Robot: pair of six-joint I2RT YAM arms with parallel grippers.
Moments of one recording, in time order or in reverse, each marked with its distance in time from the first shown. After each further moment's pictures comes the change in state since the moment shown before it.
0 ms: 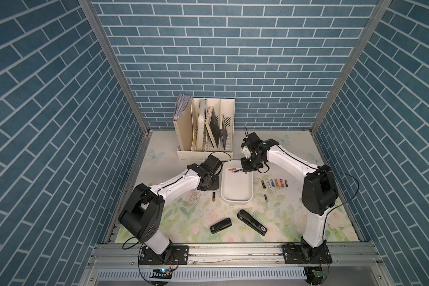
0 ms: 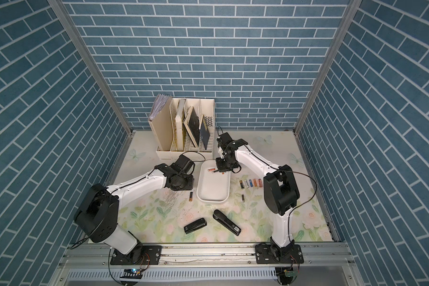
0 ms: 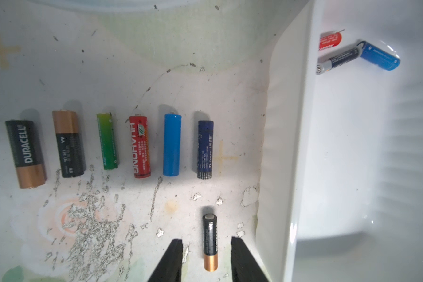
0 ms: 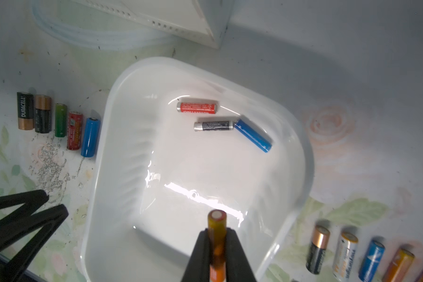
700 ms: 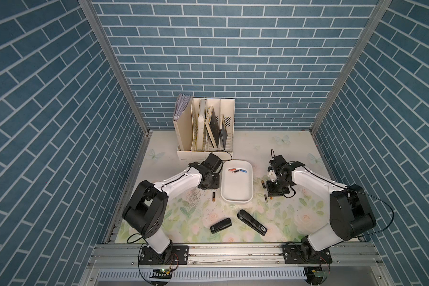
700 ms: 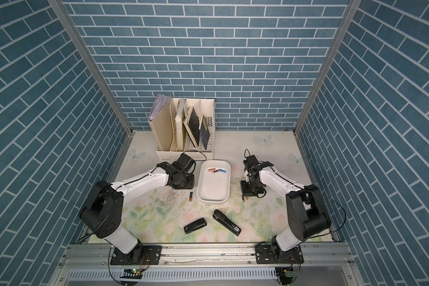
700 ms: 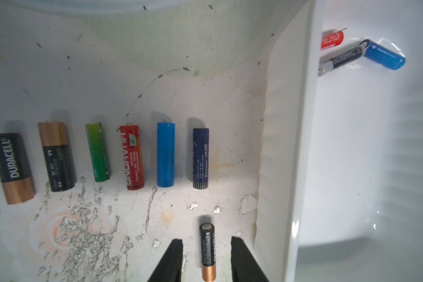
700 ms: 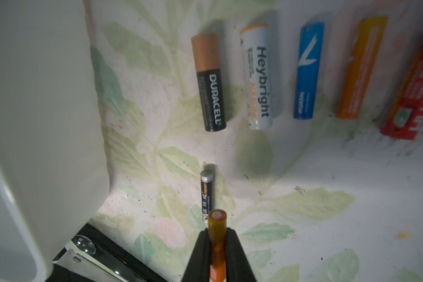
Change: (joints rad) left arm 0.011 0.045 0.031 0.000 0.019 0.024; right arm -0.168 -0.341 -0.626 0.068 -0.015 0.014
